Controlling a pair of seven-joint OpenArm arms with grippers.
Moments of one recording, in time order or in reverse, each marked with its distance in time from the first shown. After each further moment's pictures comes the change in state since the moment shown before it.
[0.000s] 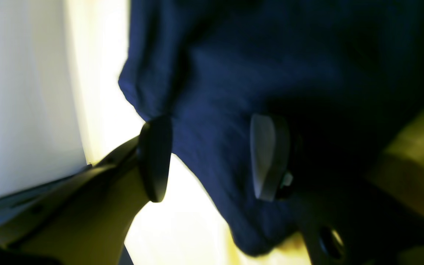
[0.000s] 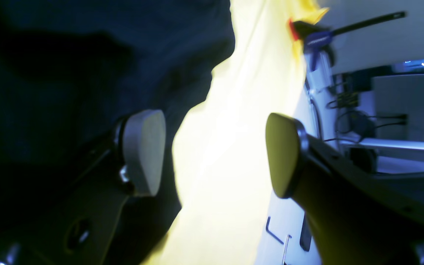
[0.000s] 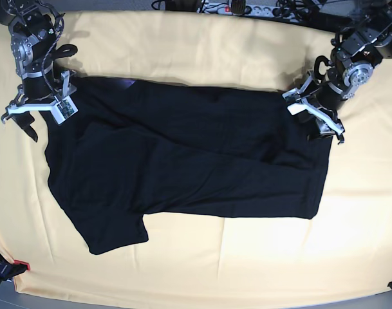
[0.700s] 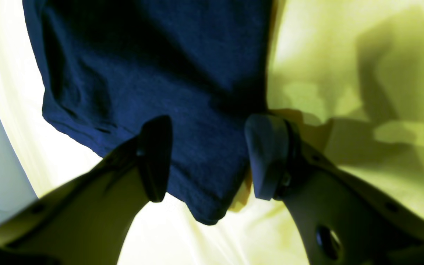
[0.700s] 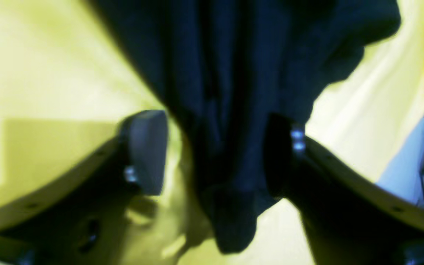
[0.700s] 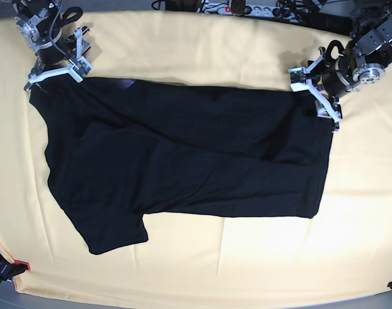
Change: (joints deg) left arm 2.1 -6.5 -0.1 5.4 -7.3 -12.2 -0.9; right arm -10.4 0.1 0.0 -4.9 4.9 9.7 5.0
